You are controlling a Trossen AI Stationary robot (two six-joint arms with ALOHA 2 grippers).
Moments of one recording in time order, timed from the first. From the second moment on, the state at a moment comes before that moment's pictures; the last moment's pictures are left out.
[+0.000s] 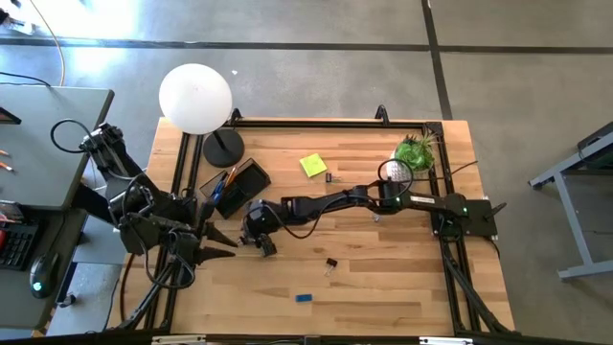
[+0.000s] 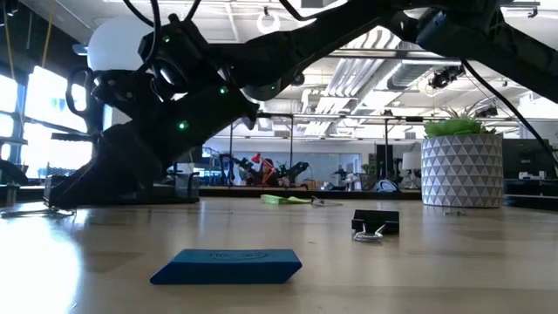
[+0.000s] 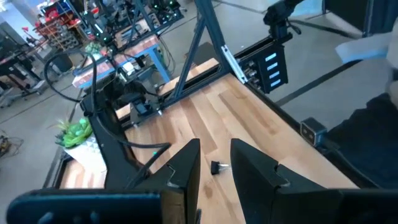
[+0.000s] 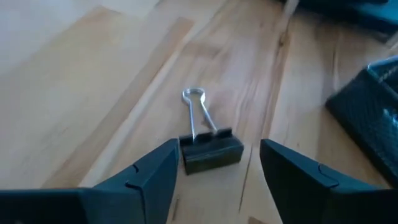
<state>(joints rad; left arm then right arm) -0.77 0.98 1.03 -0.45 -0.66 0.16 0.06 2.63 2.11 -0.11 -0.21 -0.29</state>
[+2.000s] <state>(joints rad) -0.77 0.93 1.03 -0.50 -0.69 0.13 -0.03 2.62 2.32 -0.22 0.05 -0.43</state>
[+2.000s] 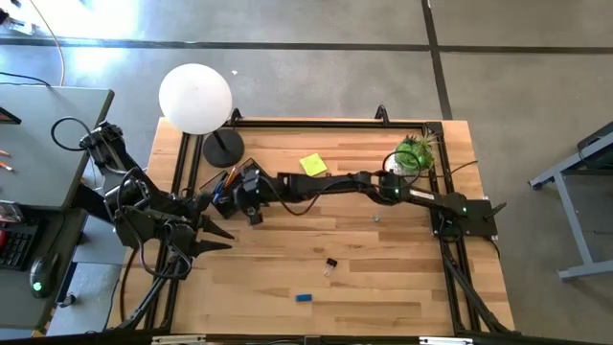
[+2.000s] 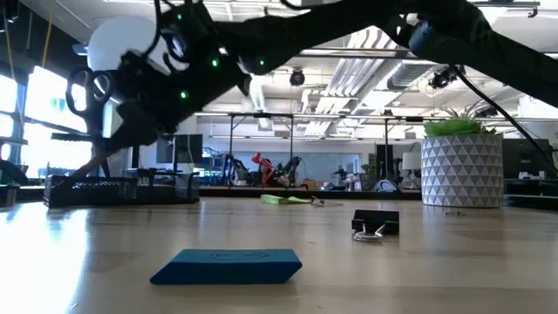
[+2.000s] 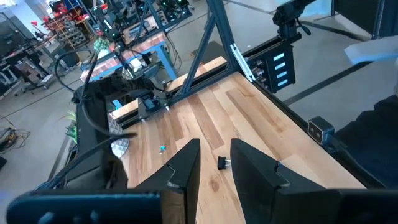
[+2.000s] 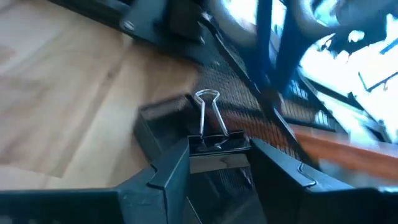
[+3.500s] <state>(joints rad) -0.77 0.93 1.03 -0.50 -0.68 0.12 0.05 2.48 2.34 -1.31 -0.01 -0.04</state>
